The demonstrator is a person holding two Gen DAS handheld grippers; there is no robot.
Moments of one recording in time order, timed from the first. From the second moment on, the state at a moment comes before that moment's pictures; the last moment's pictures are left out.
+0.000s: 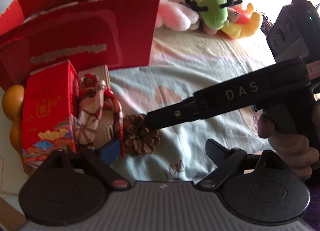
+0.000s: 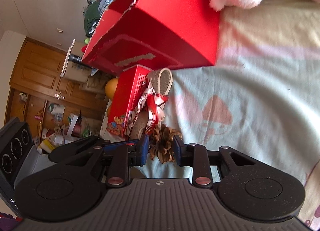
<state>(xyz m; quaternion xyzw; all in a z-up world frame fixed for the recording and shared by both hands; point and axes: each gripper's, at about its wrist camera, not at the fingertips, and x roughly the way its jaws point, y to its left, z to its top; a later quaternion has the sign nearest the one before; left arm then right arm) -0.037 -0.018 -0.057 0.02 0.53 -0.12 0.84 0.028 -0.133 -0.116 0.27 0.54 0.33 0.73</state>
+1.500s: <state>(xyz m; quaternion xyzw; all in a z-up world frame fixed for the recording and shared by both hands) -0.004 -0.061 -0.086 0.10 0.51 -0.19 0.83 0.011 -0.208 -0.118 0.36 0.53 0.26 0.72</state>
